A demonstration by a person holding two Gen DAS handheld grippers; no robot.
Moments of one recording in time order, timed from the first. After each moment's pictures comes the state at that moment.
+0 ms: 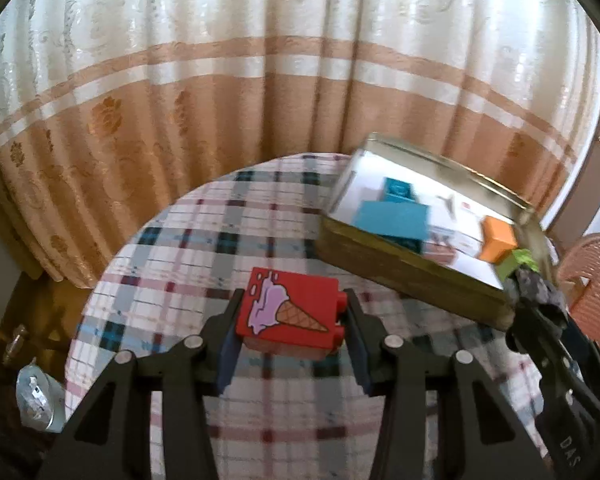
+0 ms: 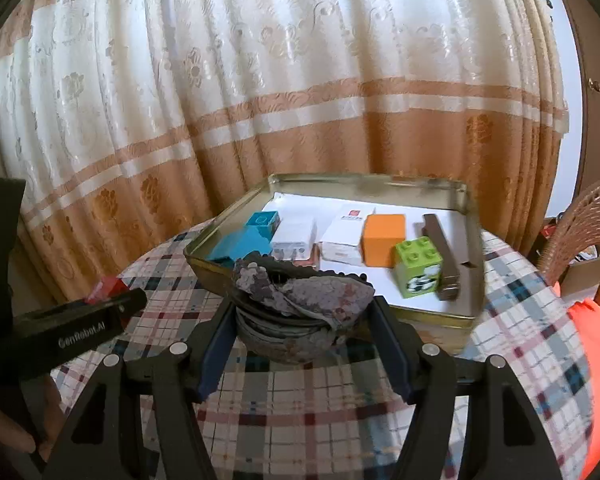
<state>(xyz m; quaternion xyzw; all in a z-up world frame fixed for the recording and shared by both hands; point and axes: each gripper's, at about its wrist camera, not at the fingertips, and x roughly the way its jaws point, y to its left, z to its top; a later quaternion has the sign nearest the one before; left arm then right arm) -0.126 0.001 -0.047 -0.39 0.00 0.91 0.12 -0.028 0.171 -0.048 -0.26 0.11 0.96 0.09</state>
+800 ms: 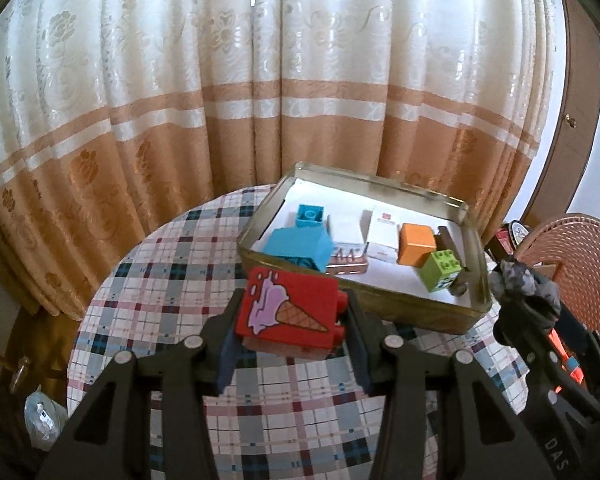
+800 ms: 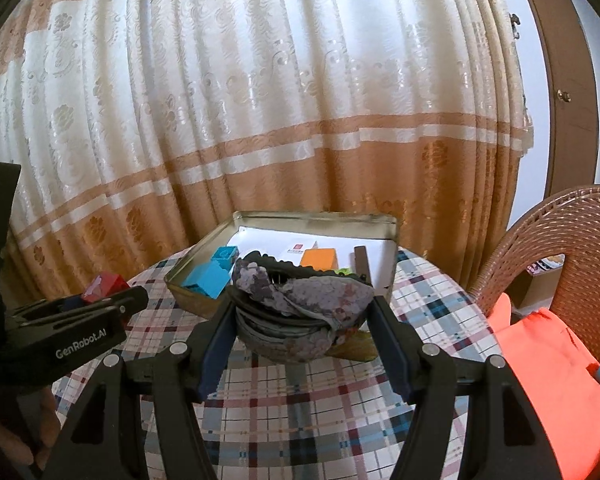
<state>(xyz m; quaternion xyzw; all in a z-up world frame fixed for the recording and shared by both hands) -0.077 0.058 0.001 -0.35 0.04 0.92 0.15 0.025 0.204 -0.005 -0.22 0.10 0.96 0.13</state>
